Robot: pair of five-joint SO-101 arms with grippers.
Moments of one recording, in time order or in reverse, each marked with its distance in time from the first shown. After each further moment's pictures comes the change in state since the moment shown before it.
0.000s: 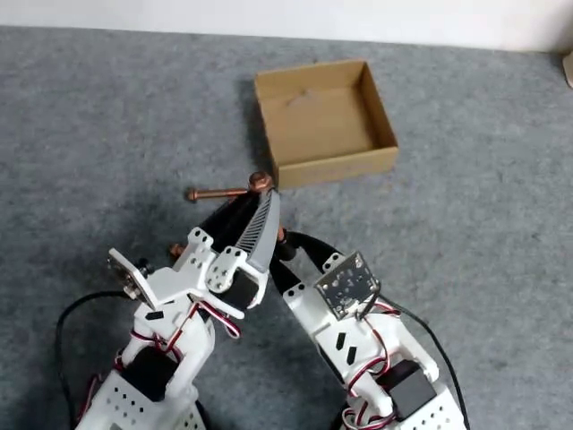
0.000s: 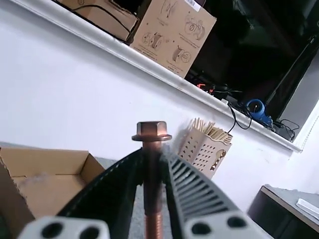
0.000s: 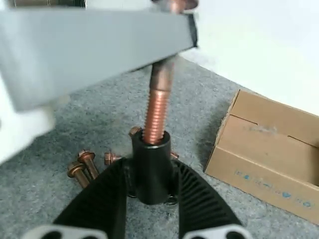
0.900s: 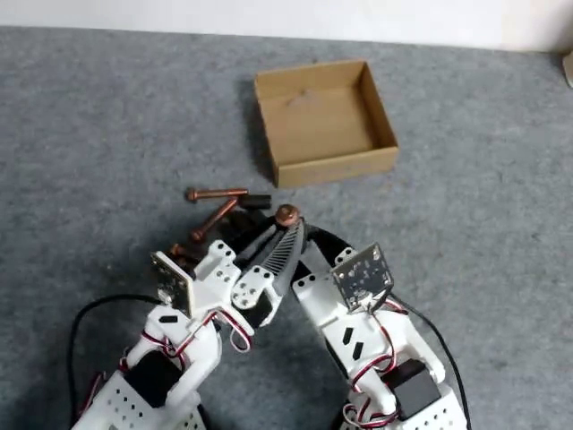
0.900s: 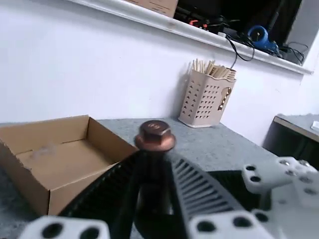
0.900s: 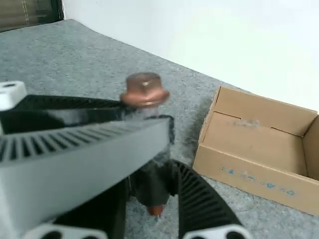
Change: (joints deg) left arm 6.9 -0.4 0.2 12.3 -11.1; right arm 4.0 0.2 -2.4 0.1 -2.5
